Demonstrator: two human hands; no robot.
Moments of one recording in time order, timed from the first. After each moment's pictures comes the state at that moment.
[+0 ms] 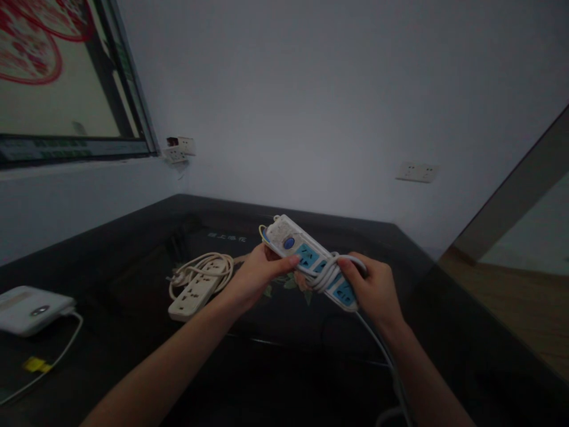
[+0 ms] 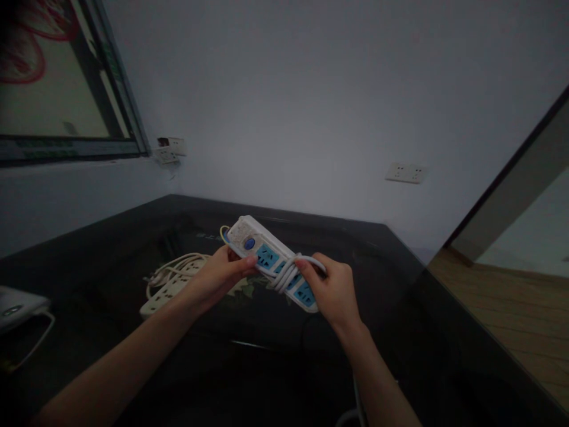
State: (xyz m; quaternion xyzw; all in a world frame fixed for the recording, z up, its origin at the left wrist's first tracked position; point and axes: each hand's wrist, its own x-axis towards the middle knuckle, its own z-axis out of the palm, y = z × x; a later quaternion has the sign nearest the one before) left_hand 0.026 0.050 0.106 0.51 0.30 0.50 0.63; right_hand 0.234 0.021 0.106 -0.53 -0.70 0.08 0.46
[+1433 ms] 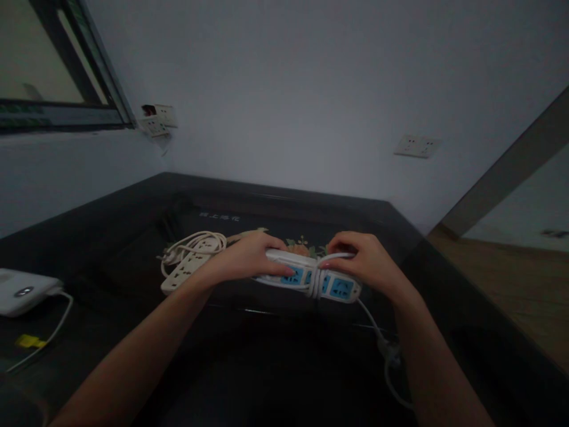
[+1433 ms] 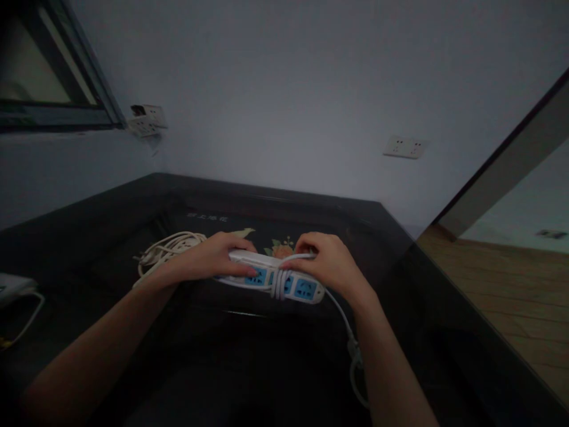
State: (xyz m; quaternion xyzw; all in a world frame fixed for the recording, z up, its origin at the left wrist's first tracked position) left_hand 0.002 0.062 0.108 0.87 0.38 0.14 0.29; right_hand 0.246 0.021 0.115 -0.54 -0.79 0.12 0.27
